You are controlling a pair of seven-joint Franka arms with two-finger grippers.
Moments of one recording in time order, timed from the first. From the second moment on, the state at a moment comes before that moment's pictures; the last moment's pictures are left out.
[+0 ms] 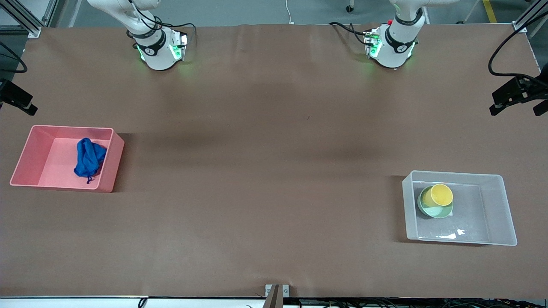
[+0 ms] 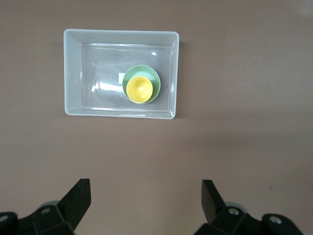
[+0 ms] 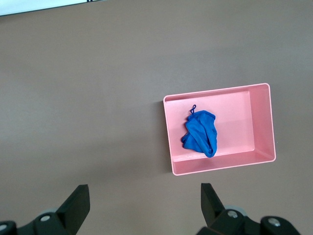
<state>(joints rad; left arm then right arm) -0.01 0.05 -0.02 -1.39 0.01 1.49 0.02 -0.01 -0.01 -0.06 -1.46 -0.05 1.51 0.11</state>
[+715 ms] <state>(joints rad) -0.01 0.01 -0.02 -1.44 0.01 1.50 -0.01 -0.01 -0.01 -0.06 -1.46 -0.05 1.51 0.11</state>
